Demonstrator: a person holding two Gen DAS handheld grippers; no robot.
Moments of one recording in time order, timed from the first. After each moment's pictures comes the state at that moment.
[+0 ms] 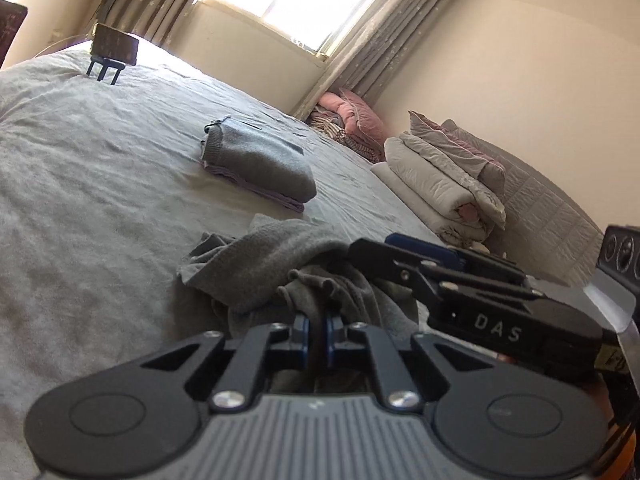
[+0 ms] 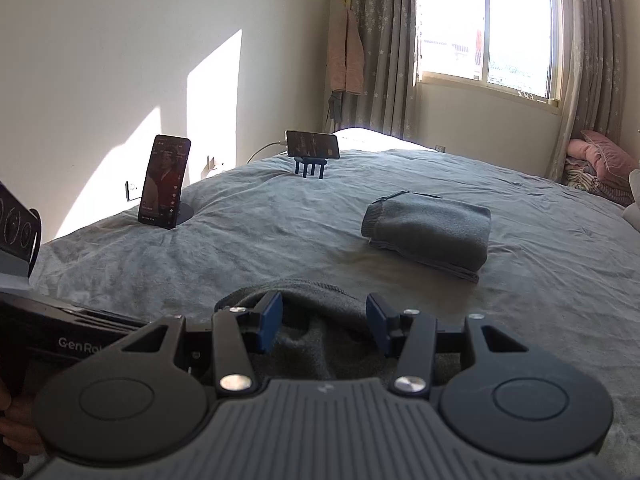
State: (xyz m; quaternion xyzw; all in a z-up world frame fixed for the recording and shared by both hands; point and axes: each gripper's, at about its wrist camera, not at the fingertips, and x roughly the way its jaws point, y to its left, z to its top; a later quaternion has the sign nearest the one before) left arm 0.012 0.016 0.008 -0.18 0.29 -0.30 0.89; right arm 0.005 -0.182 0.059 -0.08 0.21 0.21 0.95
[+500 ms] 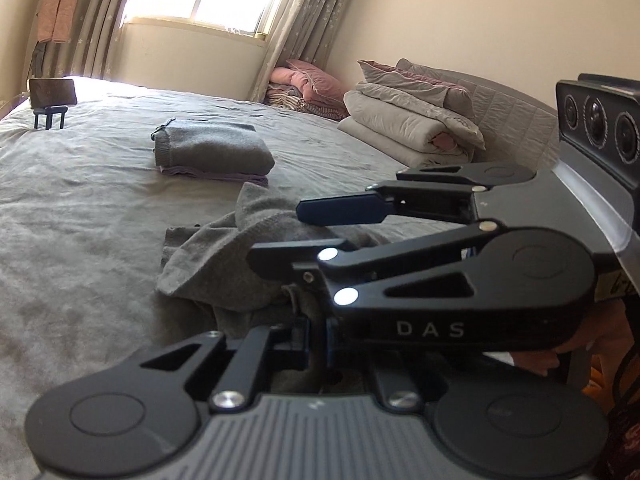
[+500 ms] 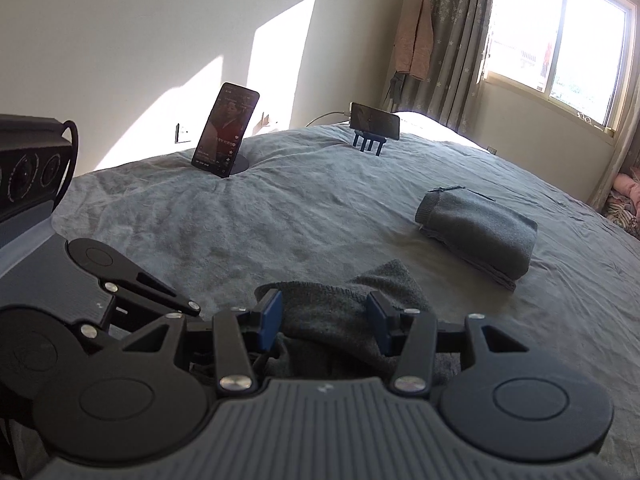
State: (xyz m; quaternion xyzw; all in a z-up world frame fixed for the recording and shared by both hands) left arm -0.009 -0.008 0.010 -0.06 0.29 -0.34 0.90; right arm -0.007 -0.156 0.050 -0.16 0.24 0.27 0.92
